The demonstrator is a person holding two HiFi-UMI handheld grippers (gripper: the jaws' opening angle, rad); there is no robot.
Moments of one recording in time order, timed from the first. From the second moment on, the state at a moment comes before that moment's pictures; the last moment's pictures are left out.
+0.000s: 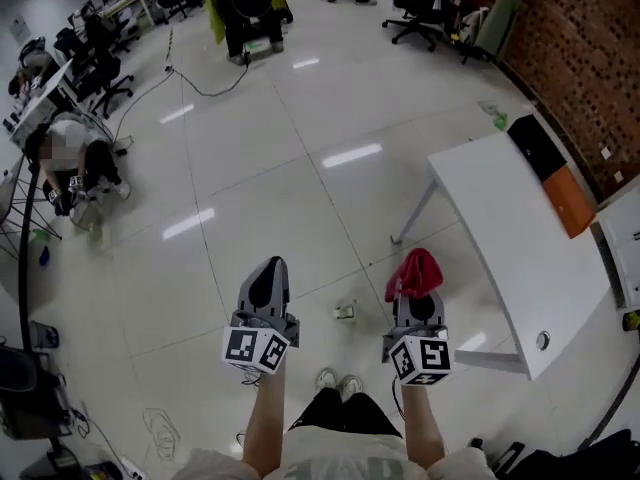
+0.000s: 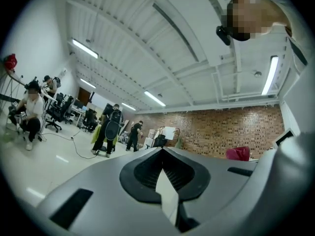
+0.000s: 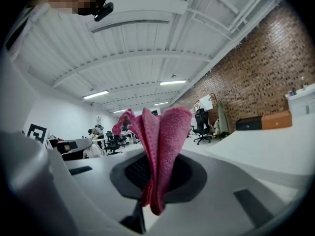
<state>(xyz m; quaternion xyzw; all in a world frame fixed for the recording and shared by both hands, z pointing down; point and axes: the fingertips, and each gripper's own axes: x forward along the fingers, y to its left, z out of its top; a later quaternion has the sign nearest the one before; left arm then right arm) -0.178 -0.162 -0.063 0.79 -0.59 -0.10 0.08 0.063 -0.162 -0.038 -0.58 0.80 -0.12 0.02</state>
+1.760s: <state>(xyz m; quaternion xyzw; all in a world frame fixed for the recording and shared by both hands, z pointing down) -0.145 0.351 -0.139 0.85 -0.52 -0.11 0.03 0.033 0.375 -0.138 -0.57 0.82 -0.08 0.08</state>
